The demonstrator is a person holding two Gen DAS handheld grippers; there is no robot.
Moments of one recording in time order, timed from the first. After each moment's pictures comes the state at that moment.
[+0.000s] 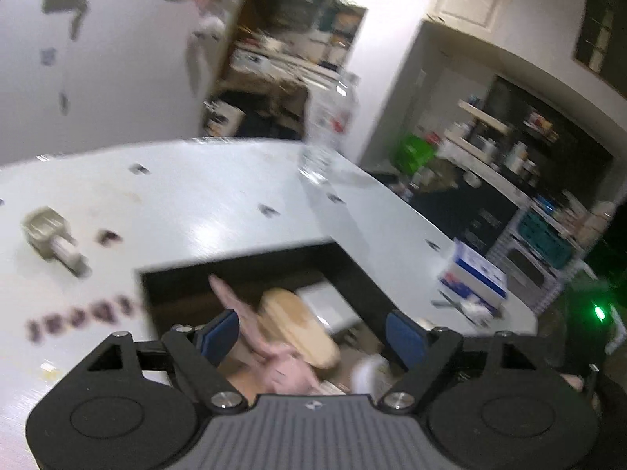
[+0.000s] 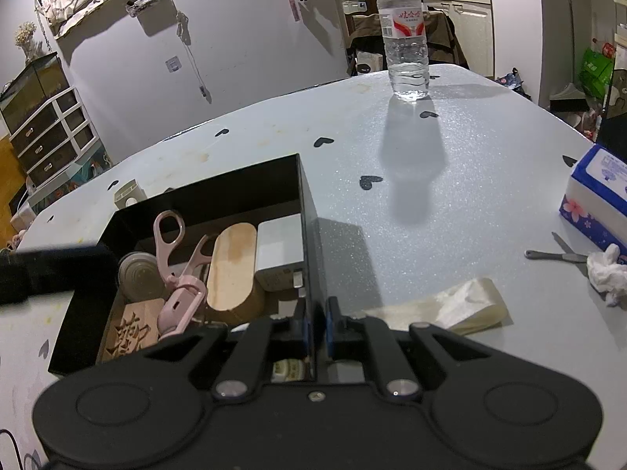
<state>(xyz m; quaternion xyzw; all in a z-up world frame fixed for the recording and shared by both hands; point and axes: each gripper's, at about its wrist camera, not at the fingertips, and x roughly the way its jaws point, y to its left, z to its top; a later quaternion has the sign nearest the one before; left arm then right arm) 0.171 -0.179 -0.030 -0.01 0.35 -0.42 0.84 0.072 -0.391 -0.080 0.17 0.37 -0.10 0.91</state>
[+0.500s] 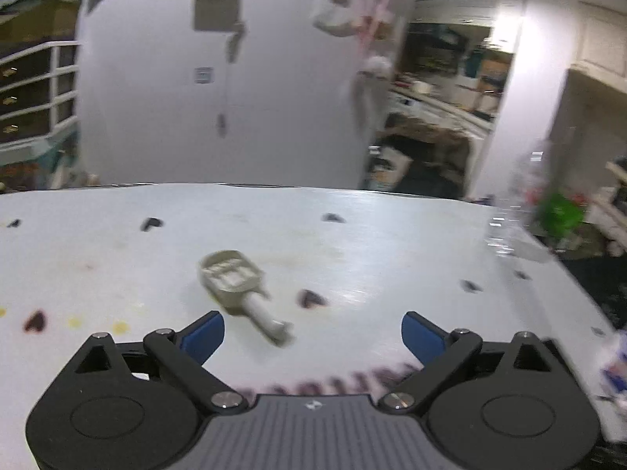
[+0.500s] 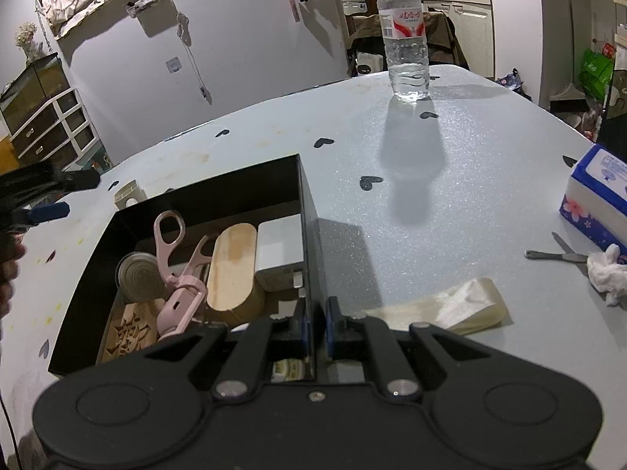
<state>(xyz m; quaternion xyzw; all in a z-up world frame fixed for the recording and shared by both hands) 0.273 -0.130 -0.048 -0.01 0.32 -0.20 0.93 0.071 -0.391 -0.081 0.17 0.36 -0.10 0.91</state>
